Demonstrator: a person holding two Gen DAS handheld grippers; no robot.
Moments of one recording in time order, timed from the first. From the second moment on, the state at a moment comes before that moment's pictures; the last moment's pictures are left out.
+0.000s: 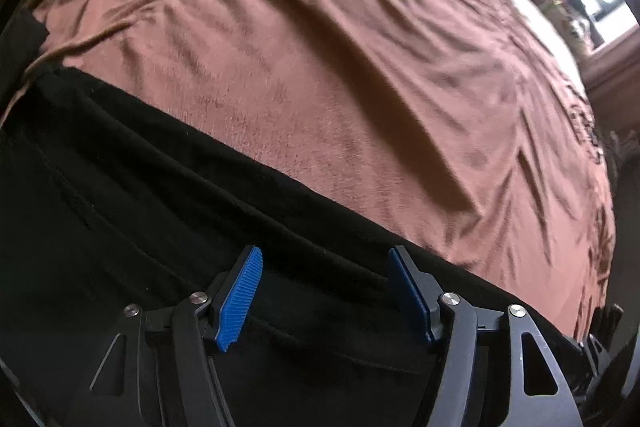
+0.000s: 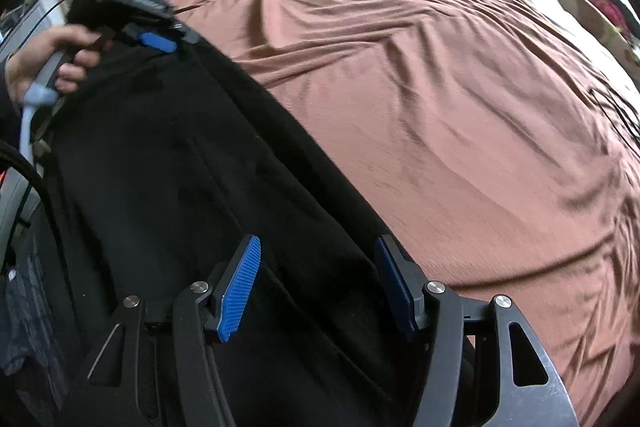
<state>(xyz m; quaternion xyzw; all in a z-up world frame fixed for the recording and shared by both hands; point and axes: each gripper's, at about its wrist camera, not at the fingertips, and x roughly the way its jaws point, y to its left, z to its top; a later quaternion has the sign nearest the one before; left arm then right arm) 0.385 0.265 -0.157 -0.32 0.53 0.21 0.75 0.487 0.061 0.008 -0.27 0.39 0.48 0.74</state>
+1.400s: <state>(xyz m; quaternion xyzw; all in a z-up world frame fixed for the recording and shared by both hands) 0.403 0.274 -0.157 -0.35 0.50 0.23 0.76 0.495 0.120 -0.013 -0.32 0.37 0.40 0.77</state>
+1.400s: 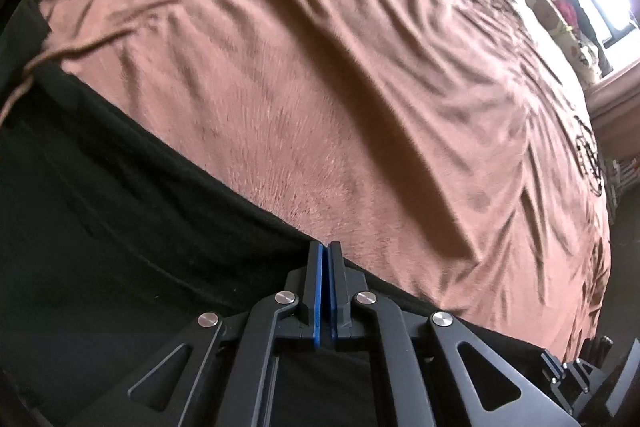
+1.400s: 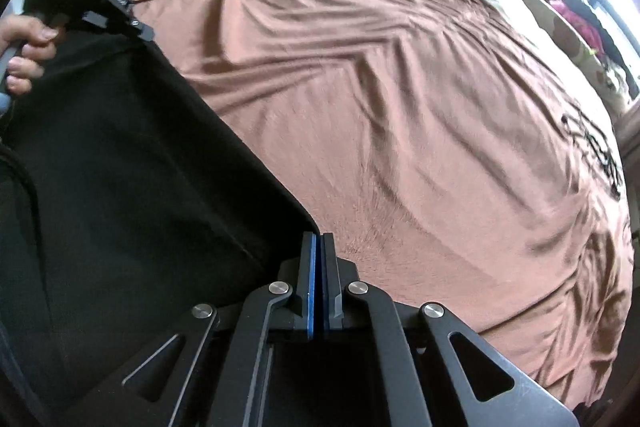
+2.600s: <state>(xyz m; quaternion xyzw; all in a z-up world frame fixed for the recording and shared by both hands) 0.197 0.302 -0.098 -0.28 0.44 0.13 0.84 0.365 0.025 0.031 -0.13 0.38 0.33 0.86</state>
